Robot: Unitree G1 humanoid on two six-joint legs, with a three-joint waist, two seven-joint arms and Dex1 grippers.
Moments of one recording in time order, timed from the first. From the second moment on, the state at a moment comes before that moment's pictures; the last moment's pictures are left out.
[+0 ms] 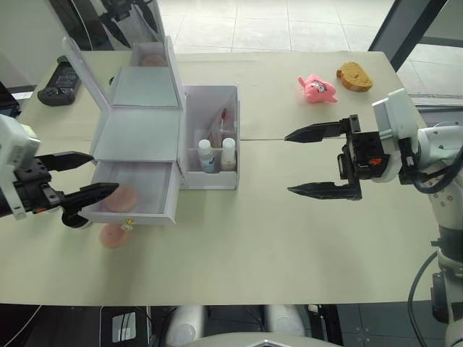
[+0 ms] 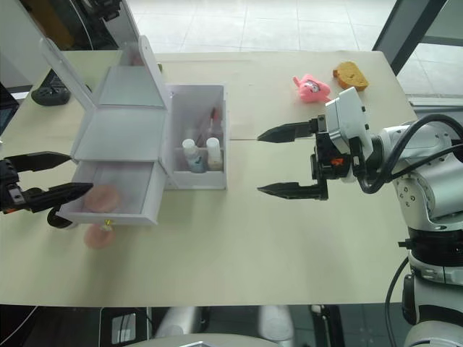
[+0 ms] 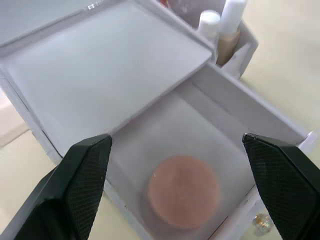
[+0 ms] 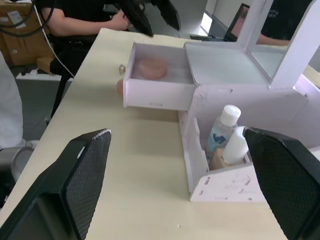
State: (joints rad) left arm 0.07 1.14 0.77 -0.31 -0.76 0.84 -1.02; right arm -0.59 -0.86 -0.05 -0.24 0.65 0.47 1.33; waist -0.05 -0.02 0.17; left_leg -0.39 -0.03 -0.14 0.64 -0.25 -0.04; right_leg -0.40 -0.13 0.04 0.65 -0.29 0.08
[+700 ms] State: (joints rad) left arm 0.35 0.81 1.15 0.21 -0.55 0.41 -0.97; right arm -0.30 -0.87 -0.24 0.17 0.53 0.20 1.32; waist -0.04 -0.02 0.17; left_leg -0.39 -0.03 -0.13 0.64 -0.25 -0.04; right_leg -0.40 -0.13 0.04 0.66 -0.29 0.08
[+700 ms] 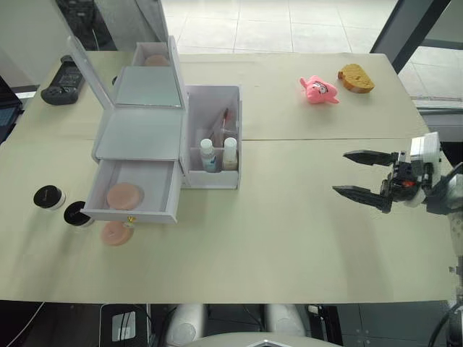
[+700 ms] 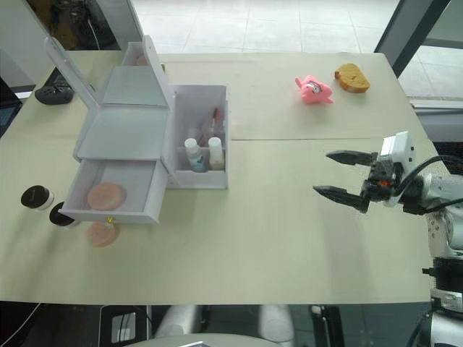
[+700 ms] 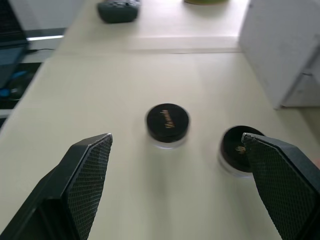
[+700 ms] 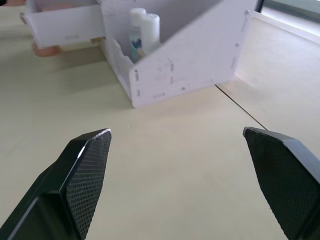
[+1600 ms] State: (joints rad) left arm 0.77 0.80 1.04 -0.08 -0.57 0.16 -1.47; right arm -0.59 -0.84 -0.06 -0.11 0.65 0.41 1.44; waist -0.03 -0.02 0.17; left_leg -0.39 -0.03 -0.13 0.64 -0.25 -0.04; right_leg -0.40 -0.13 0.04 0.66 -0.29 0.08
